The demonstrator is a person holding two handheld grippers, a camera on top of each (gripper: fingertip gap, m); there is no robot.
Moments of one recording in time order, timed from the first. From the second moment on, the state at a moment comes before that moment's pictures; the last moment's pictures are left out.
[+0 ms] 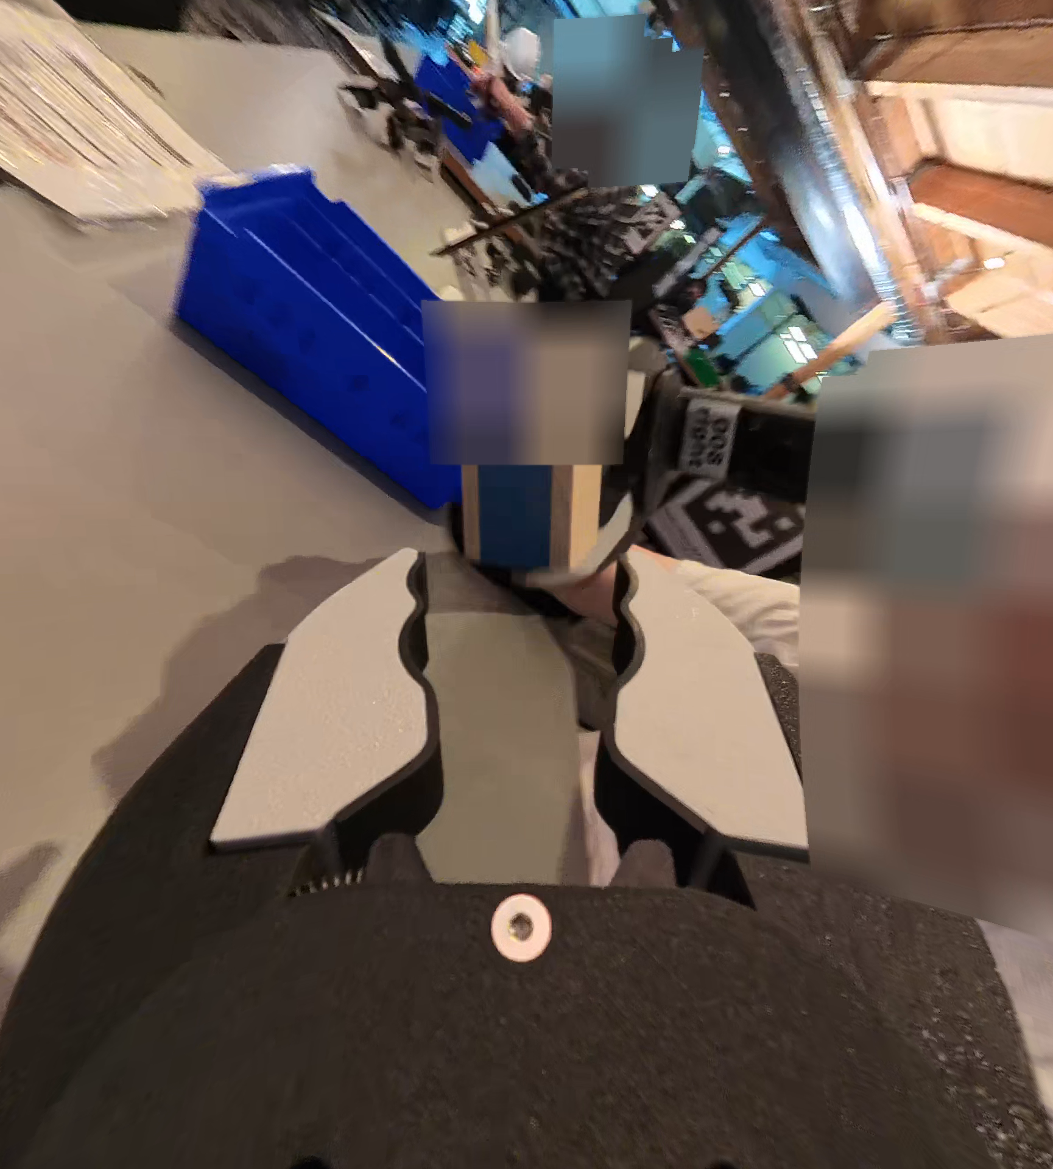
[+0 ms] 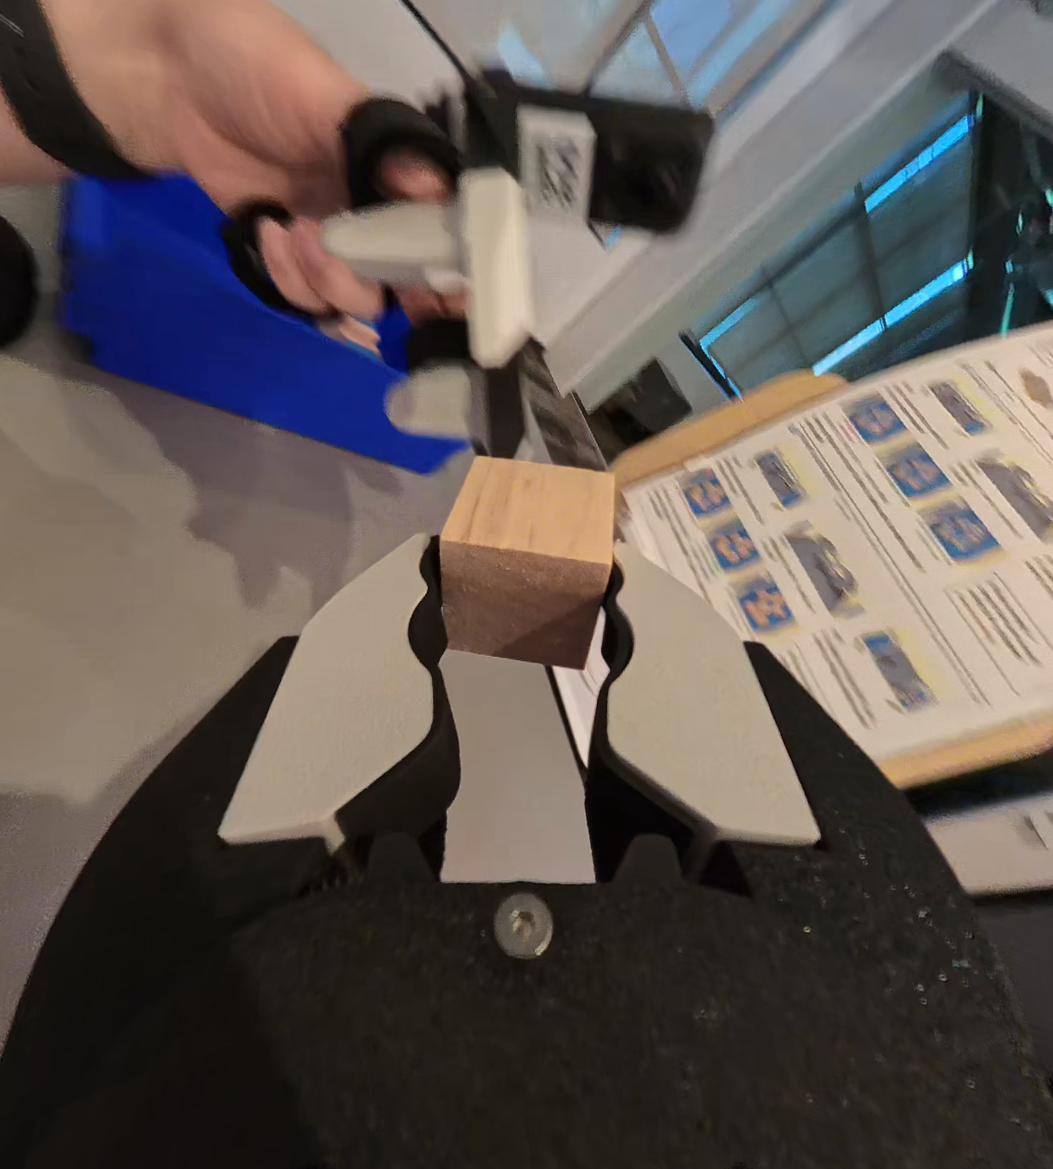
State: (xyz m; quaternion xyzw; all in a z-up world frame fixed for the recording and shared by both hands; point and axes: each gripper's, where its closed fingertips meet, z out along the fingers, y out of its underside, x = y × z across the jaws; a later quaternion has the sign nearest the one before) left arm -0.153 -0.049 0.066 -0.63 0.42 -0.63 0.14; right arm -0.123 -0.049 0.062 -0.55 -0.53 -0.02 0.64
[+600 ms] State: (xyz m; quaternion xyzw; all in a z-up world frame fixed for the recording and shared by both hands) left arm -0.203 -0.009 0.087 -0.70 0.41 -0.51 0.30; right arm 0.307 -0.057 -0.081 -0.96 0.10 -0.08 0.23
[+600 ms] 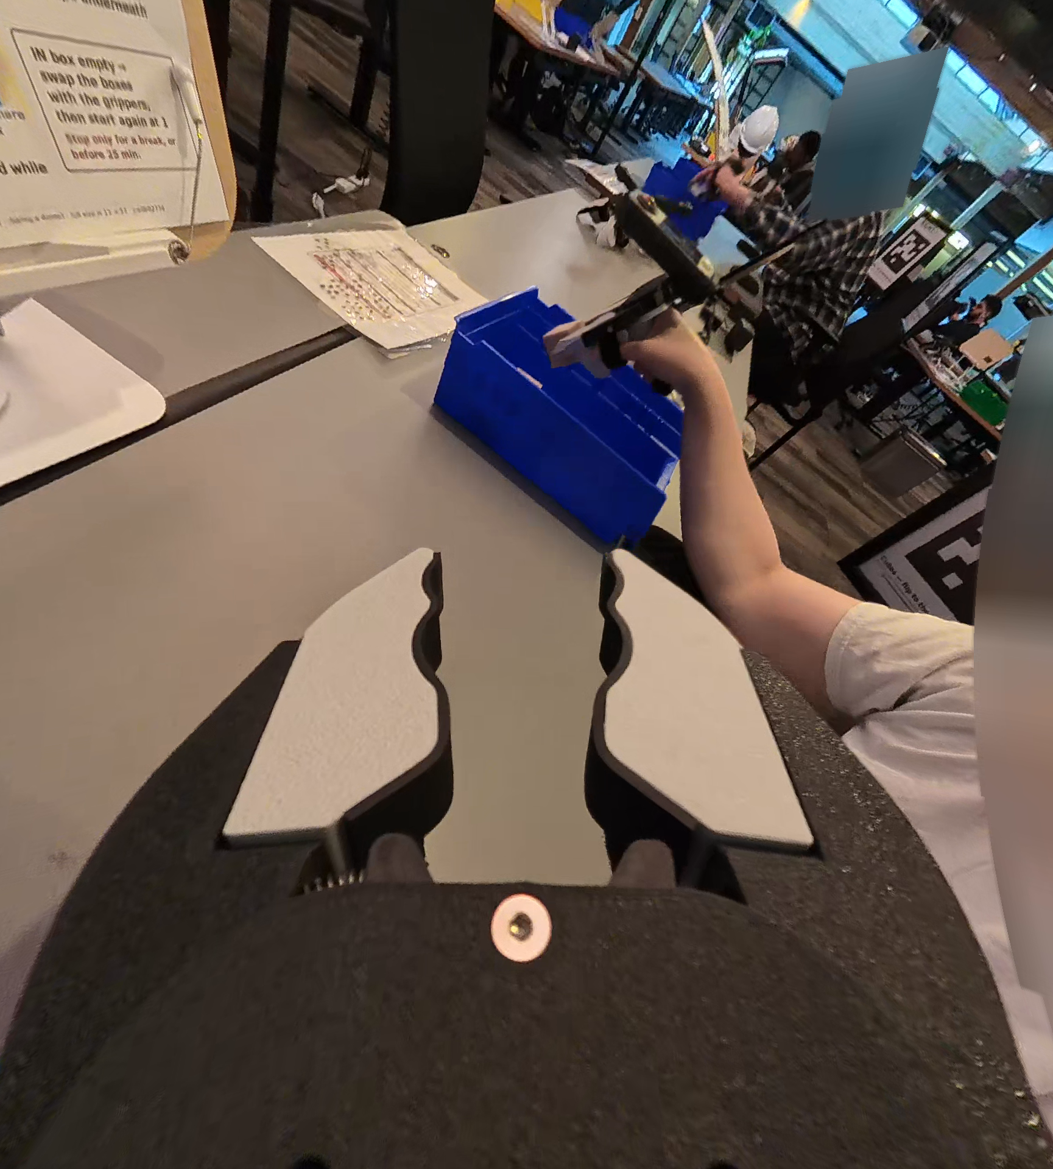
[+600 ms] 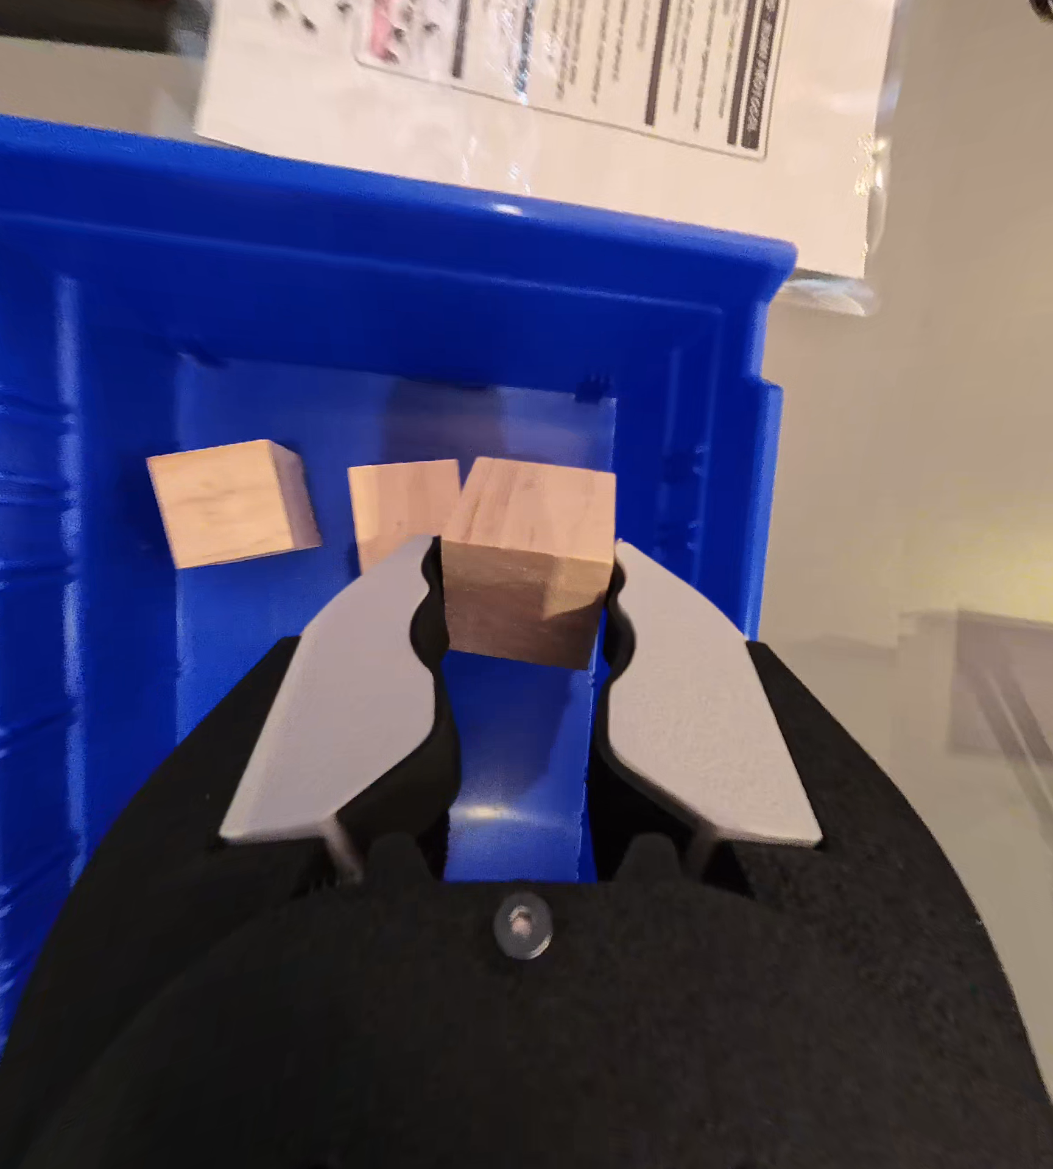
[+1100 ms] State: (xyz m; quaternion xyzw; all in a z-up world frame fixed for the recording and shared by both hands) left arm -0.183 -0.022 0.050 -0.73 0.46 -0.44 0.25; right arm 0.305 -0.053 -0.115 -0.97 0.11 -0.03 0.20
